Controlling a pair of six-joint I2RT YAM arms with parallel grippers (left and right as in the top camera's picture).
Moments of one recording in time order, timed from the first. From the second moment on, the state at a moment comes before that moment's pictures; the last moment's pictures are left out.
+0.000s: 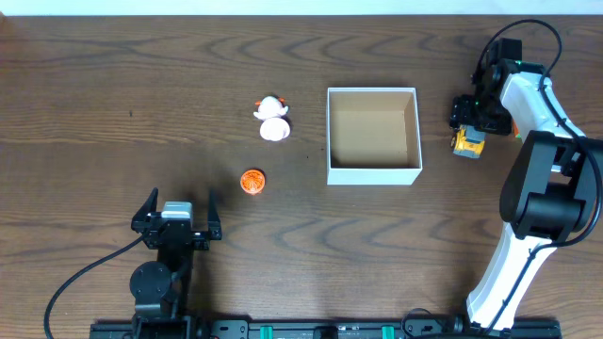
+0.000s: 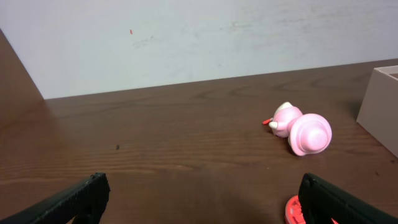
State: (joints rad) left arm 0.01 0.01 0.02 -0.11 0.02 0.12; right arm -0.15 2.20 1.68 -0.89 0.06 0.04
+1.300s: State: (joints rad) left arm 0.01 0.01 0.02 -0.11 0.02 0.12; right arm -0.15 2.20 1.80 -1.07 0.07 0.30
